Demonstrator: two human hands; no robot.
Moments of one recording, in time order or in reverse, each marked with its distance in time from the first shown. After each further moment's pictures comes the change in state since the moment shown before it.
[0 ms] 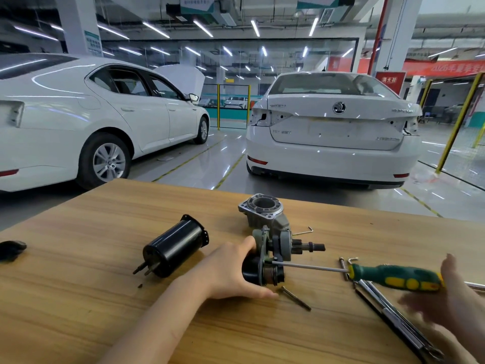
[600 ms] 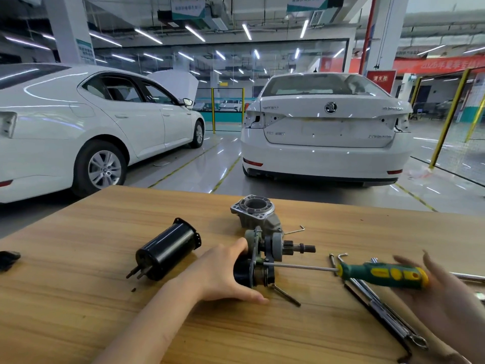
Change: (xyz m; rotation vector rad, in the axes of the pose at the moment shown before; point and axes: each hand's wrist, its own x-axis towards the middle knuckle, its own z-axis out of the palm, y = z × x) left_hand -0.001 0.001 0.000 0.063 -0.026 -0.006; right_hand -0.024 -0.029 0.011 0.536 0.080 -0.123
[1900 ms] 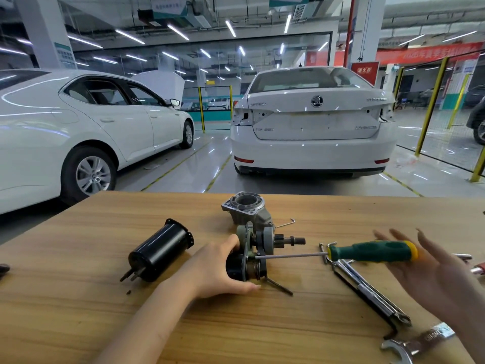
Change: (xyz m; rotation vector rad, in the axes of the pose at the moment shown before) left_hand -0.001 0.001 0.002 0.014 0.046 -0.028; right_hand -0.004 -0.012 0.001 0.361 -0.079 0.111
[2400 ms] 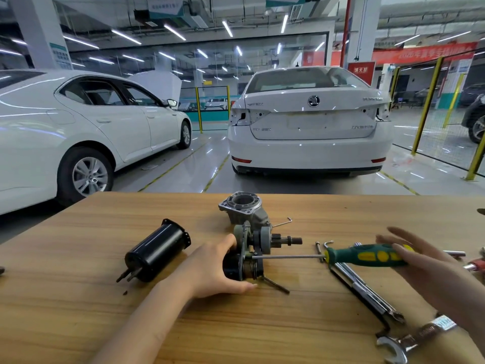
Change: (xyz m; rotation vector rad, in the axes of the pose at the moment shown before) left_hand 0.001 -0.002 0.002 0.031 0.003 0.013; right_hand 0.014 0.001 -0.019 -0.291 0.142 -0.006
